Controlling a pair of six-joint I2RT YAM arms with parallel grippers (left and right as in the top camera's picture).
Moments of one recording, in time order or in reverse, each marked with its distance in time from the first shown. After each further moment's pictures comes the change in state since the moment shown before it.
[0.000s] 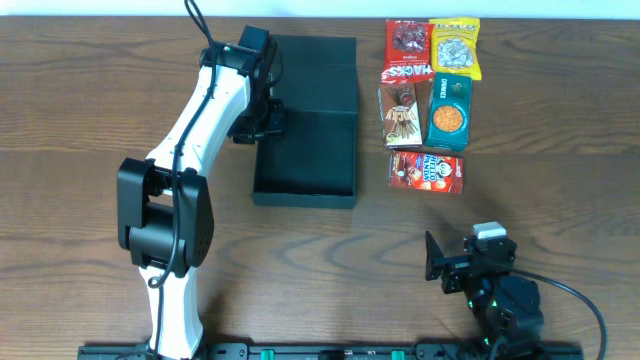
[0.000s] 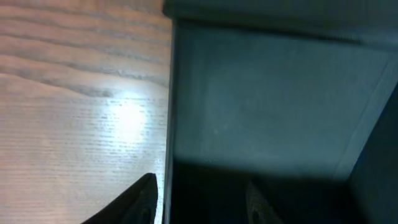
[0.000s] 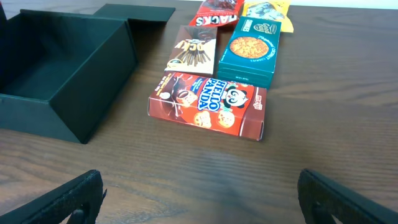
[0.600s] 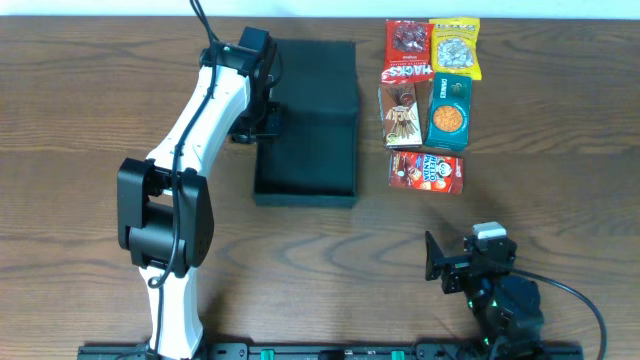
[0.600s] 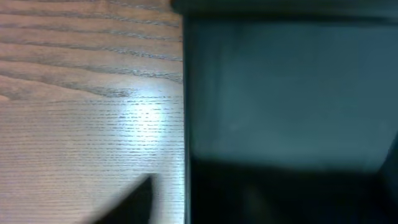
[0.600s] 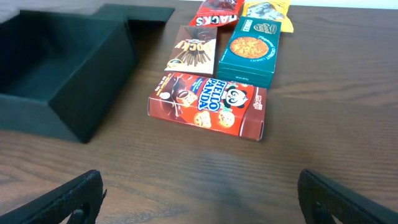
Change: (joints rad) left arm 0.000 0.000 0.002 -0.034 -0.038 0.084; right arm 0.000 0.000 0.000 0.000 0.000 0.000
